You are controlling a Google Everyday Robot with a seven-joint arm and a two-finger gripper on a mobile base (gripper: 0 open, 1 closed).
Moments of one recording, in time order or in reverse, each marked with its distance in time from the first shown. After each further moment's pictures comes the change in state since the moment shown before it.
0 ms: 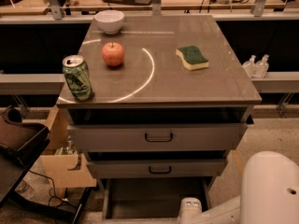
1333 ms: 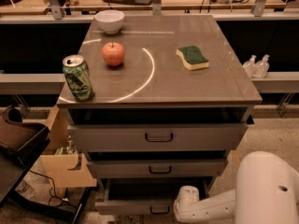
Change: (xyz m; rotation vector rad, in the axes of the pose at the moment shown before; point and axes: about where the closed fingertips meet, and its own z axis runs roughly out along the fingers) arm -0.005 -0.082 0.010 0.136 -0.037 -0.003
